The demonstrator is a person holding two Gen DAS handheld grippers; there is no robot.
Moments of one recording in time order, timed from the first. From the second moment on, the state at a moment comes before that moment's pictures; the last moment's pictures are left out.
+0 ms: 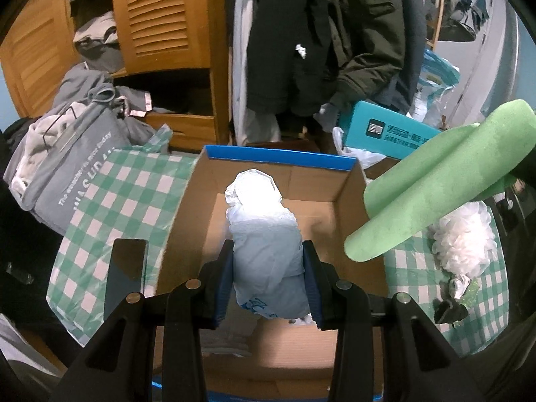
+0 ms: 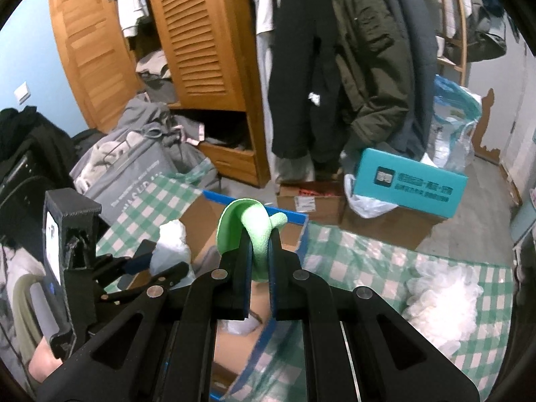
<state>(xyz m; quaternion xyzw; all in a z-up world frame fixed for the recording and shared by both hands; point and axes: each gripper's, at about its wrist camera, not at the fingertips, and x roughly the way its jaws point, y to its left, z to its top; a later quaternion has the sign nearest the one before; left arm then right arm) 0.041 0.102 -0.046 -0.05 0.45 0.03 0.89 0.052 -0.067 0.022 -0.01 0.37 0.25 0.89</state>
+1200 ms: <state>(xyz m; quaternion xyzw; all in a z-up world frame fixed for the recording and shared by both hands) 0.043 0.108 -0.055 -0.04 0.47 0.06 0.88 0.073 -0.058 -0.035 0.01 0.46 0.22 0.86</state>
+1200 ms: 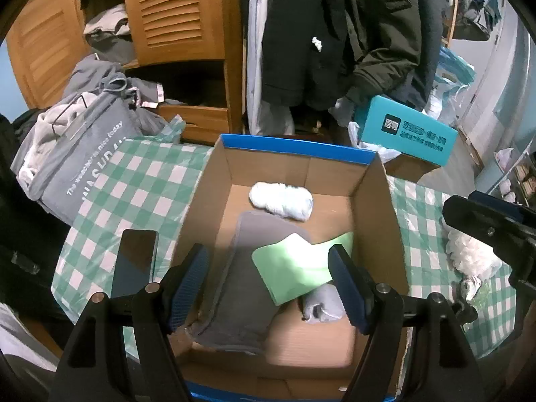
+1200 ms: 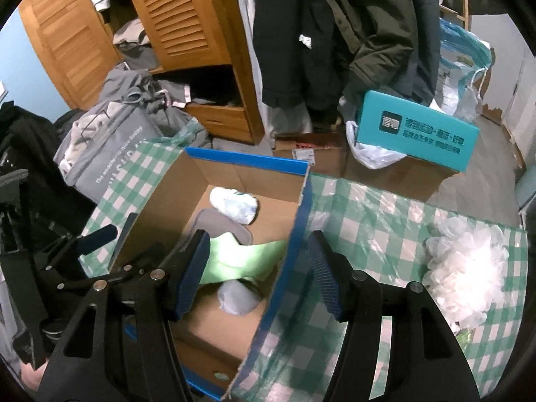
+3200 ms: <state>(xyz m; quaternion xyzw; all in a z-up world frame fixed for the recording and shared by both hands) 0.050 -0.075 -0.074 0.08 0.49 -0.07 0.87 0.040 -0.242 -0.086 0.06 0.51 0.07 0.86</state>
